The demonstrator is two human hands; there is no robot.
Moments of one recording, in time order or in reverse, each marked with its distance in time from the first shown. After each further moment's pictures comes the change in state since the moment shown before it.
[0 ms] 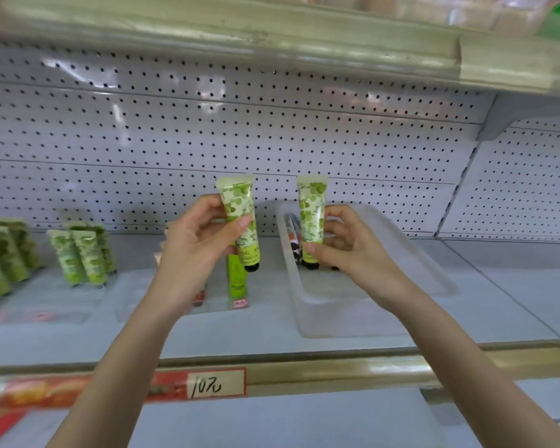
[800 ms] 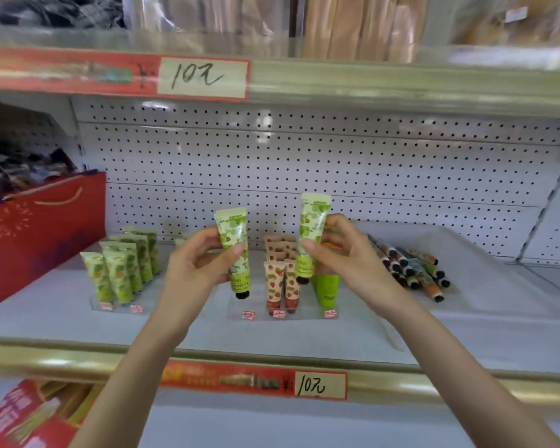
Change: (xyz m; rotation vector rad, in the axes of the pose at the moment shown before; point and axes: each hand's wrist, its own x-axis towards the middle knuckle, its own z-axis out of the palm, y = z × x) left_hand -0.037 0.017 -0.143 0.137 0.178 -0.044; right_hand 0.018 -0.030 0.138 -0.010 -0.080 -0.099
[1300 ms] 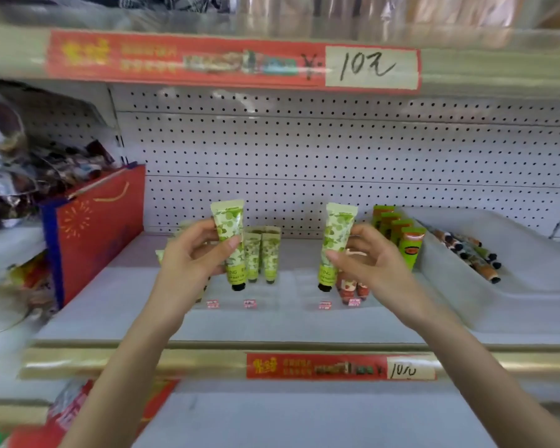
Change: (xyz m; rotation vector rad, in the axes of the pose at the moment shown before) left_hand 0.037 -0.011 -0.147 -0.003 -0.072 -0.050; right_hand 0.012 -0.001 0.119 0.006 0.119 0.053
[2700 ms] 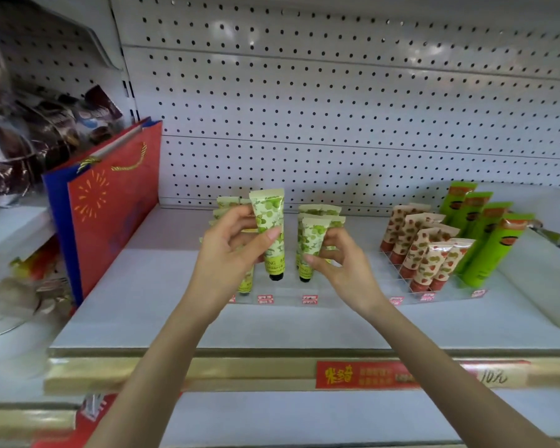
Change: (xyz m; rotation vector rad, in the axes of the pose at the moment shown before) left_hand 0.054 -0.065 -0.054 -0.072 -0.109 -0.081; right_hand 0.076 0.100 0.130 -0.155 0.066 0.052
